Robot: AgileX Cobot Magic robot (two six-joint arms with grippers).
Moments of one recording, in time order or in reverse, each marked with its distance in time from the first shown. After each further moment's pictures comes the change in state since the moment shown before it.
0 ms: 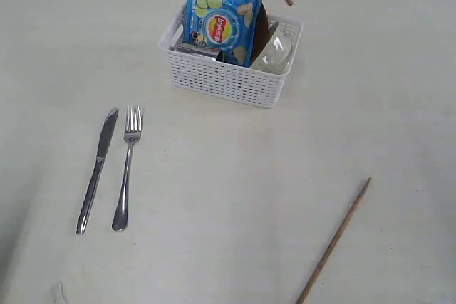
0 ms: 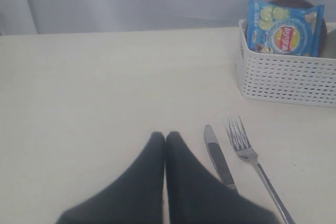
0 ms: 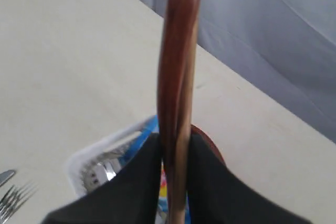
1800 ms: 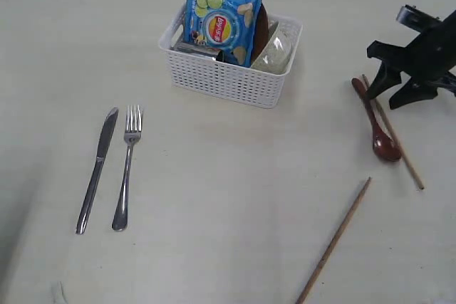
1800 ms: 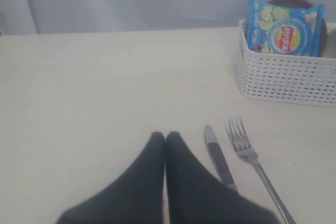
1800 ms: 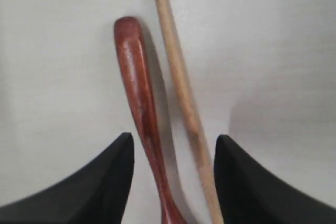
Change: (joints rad) left arm 0.000 0.000 0.000 0.000 0.000 0.000; right arm -0.645 0.202 0.530 0.306 0.187 0.003
